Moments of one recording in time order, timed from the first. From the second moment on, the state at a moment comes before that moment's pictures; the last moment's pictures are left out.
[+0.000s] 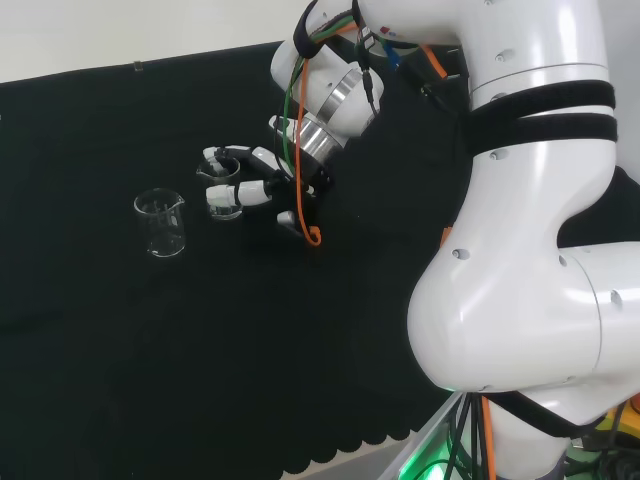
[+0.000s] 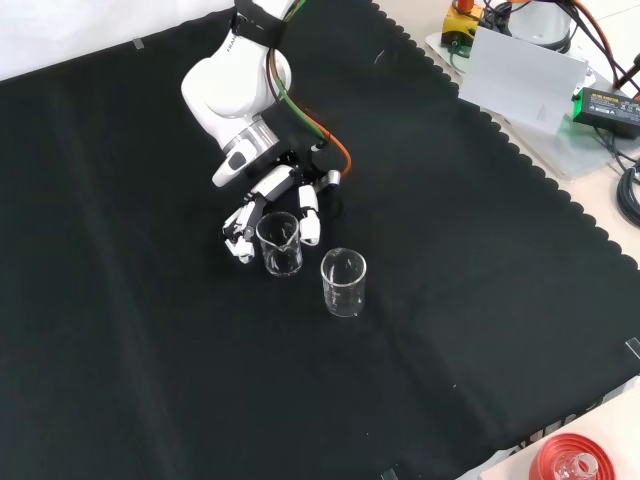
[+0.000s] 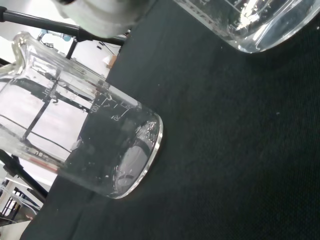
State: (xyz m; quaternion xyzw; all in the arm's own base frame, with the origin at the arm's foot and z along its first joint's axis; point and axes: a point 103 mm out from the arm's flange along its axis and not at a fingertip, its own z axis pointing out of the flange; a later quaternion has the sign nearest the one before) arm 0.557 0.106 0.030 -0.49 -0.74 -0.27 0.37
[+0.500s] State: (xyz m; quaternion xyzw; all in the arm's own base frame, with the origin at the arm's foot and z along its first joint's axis) arm 0.559 0.108 0.032 -0.50 -0.74 -0.29 0.36
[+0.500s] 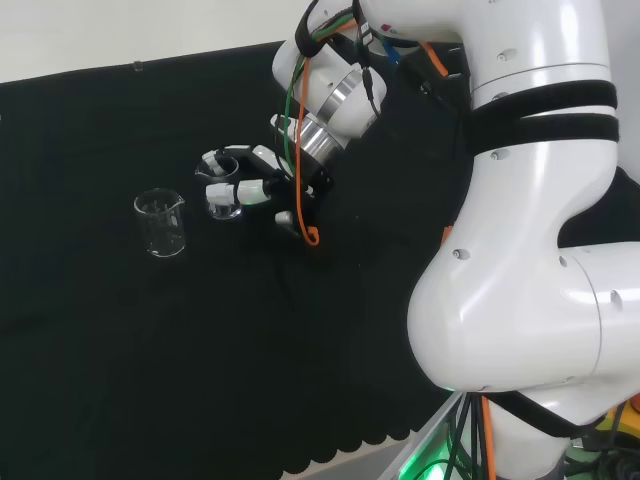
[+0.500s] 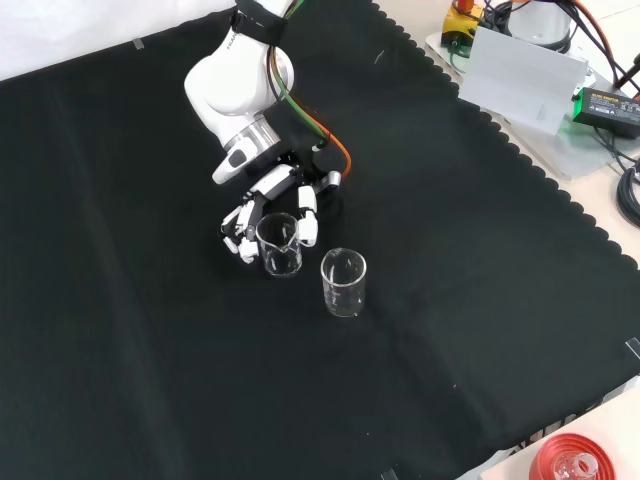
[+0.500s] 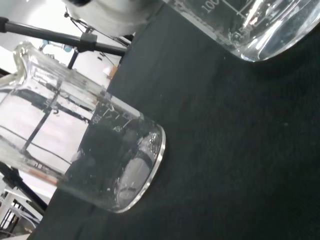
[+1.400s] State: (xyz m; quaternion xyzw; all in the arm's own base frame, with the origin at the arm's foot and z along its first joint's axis) arm 0.565 0.101 0.064 -0.51 -0.73 -0.32 0.31
